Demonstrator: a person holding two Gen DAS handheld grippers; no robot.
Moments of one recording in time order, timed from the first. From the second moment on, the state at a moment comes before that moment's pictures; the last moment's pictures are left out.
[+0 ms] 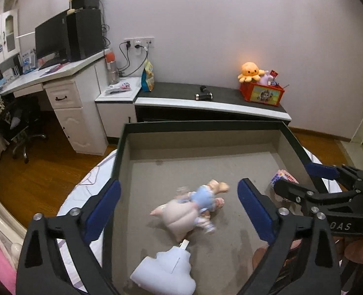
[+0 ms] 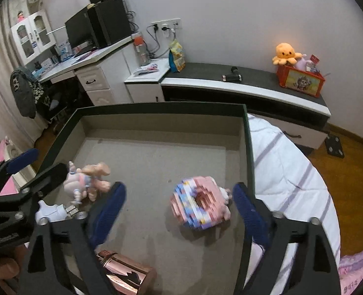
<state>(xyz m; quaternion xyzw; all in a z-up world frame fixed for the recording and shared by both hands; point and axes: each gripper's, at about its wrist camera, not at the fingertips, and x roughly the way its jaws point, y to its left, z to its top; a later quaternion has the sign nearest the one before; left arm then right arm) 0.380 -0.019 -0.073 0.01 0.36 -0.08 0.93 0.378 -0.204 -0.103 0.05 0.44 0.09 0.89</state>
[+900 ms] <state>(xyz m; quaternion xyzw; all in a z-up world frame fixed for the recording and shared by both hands) 0.148 0.037 -0.002 -0.03 0.22 -0.07 0.97 0.176 -0.184 -0.017 0.06 0.29 0.07 0.95</state>
